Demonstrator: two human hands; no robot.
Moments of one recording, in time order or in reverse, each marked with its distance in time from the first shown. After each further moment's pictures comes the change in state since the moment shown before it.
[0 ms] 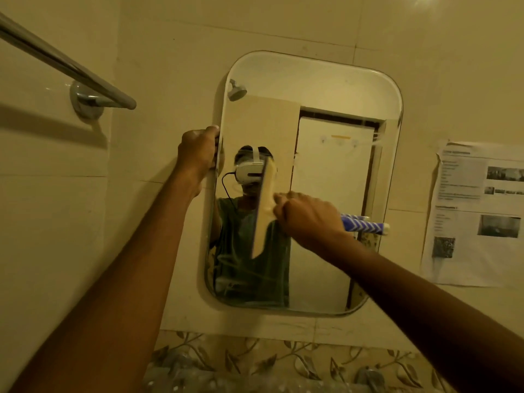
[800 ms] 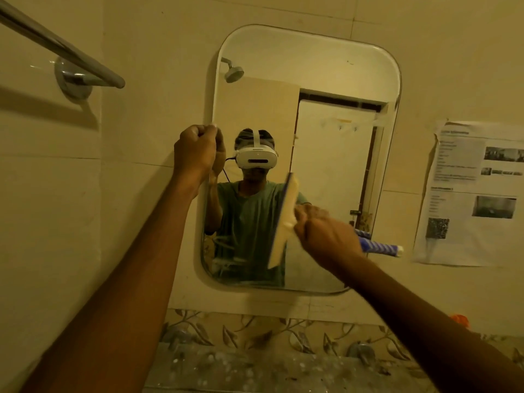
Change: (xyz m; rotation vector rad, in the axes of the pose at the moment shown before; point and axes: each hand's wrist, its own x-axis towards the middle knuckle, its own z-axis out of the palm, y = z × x) left_hand -0.027 -0.023 0.010 0.193 0.110 0.129; right_hand -0.063 0.034 0.040 0.081 -0.072 0.074
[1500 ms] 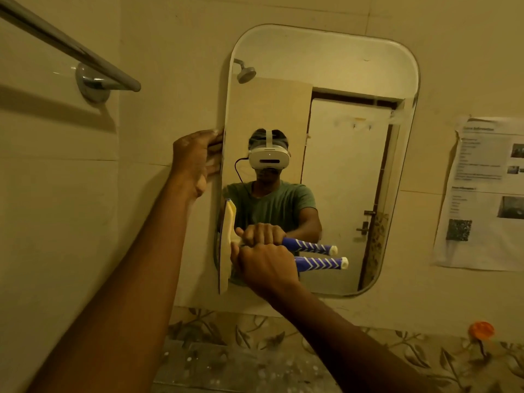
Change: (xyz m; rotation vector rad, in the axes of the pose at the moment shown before) left_hand 0.004 -0.008 -0.019 -0.494 -0.084 -0.243; right_hand -0.003 -0.122 0.042 -0.015 -0.032 -0.158
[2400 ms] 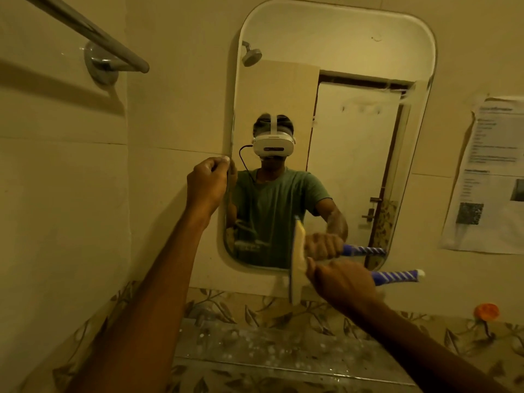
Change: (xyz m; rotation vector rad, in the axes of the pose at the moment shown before) left_hand -0.035 -0.056 -0.029 0.543 0.066 0.109; right_hand -0.083 0.089 0.015 -0.082 -0.214 0.057
